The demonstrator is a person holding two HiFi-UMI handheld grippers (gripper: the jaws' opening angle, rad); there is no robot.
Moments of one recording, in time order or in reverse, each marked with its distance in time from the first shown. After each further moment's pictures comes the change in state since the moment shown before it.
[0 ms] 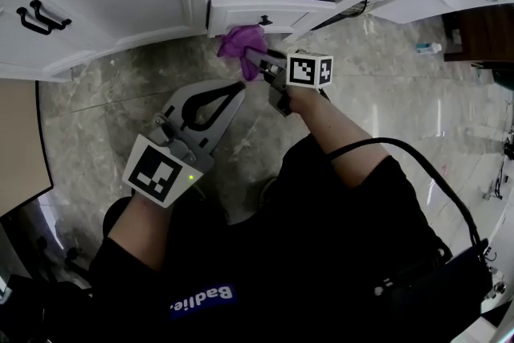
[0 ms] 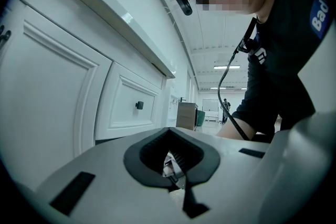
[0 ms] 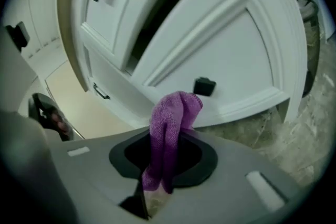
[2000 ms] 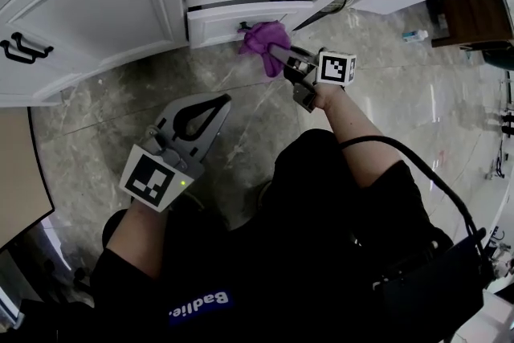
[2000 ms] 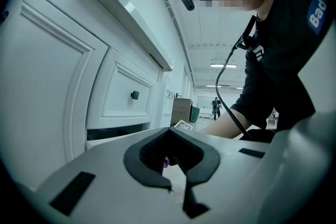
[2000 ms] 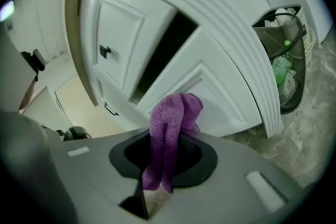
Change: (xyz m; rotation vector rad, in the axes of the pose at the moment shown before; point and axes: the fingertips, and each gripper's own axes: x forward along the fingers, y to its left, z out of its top) left arm 0.012 -0.005 -0.021 -0.049 0.040 -0.055; right arm -0.089 -0.031 0.049 0.002 -0.109 0.069
